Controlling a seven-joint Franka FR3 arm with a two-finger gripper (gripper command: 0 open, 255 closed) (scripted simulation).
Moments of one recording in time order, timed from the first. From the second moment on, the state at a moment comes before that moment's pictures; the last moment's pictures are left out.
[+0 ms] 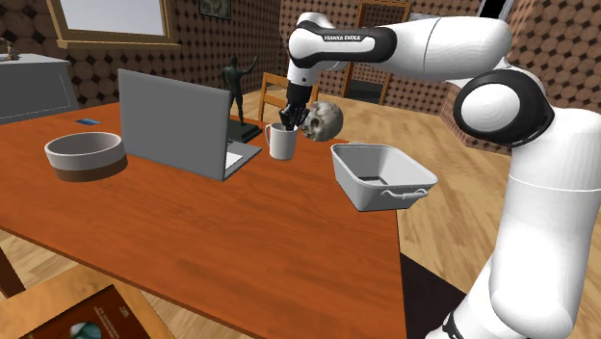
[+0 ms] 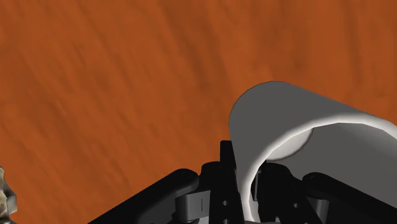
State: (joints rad) arm 0.00 0.30 -0.04 -1.39 0.08 1.73 -0.15
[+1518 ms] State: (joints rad) arm -0.02 0.49 -0.04 -0.77 0.09 1.30 -0.13
